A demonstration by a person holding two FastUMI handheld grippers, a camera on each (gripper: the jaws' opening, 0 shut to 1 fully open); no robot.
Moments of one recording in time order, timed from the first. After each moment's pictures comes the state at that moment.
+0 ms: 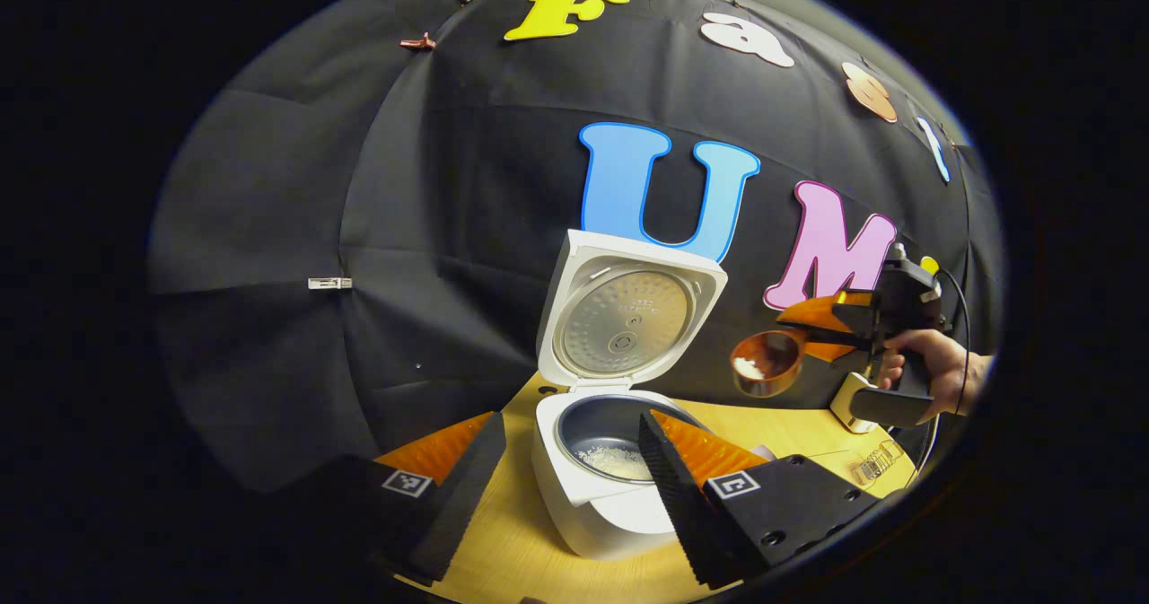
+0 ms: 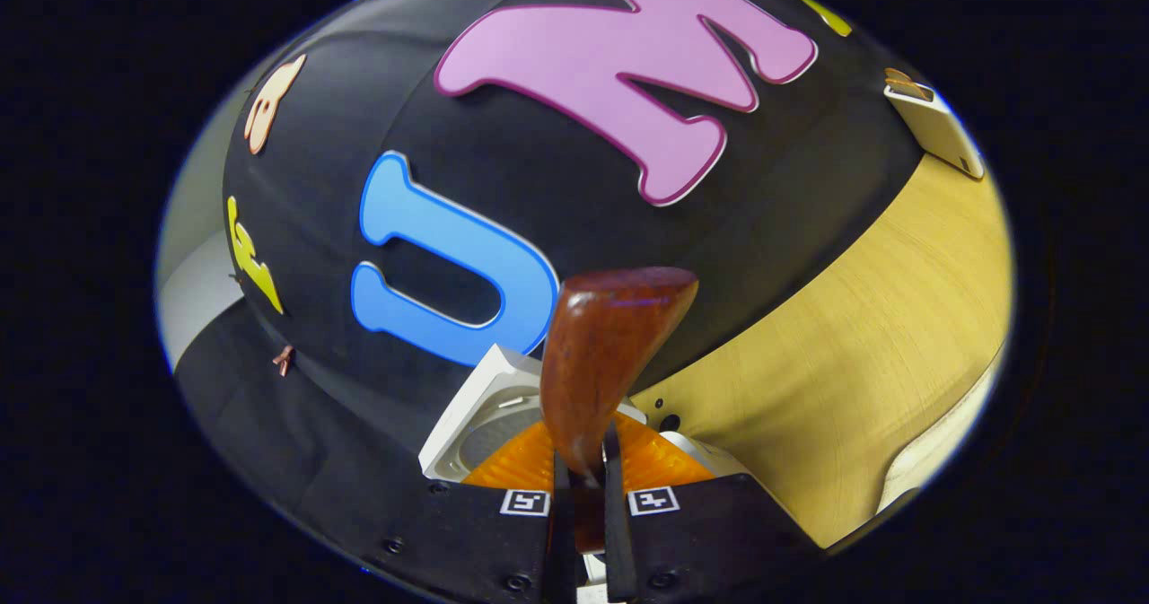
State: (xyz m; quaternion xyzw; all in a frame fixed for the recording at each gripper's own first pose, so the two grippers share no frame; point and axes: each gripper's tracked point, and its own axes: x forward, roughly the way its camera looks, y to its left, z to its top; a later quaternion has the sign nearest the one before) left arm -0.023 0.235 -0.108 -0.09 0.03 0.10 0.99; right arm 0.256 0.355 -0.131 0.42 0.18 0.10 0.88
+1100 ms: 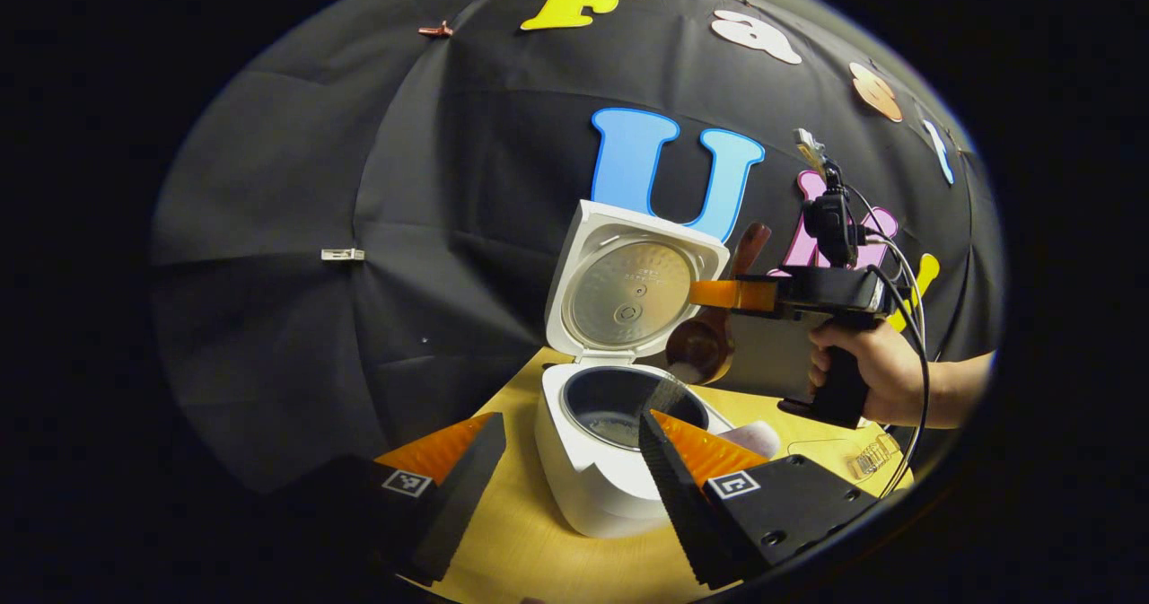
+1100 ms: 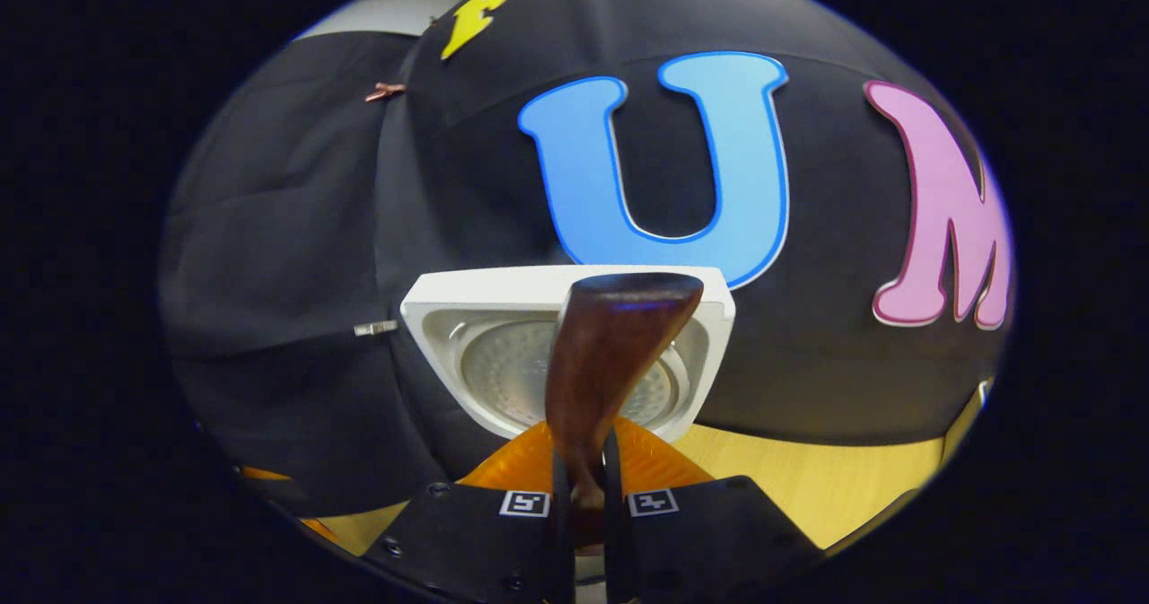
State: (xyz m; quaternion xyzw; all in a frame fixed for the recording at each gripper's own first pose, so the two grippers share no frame) left arm -0.045 0.228 -0.137 -0.11 0.05 0.10 0.99; right arm 0.253 0.477 -0.140 -0.03 0.11 0.23 0.97
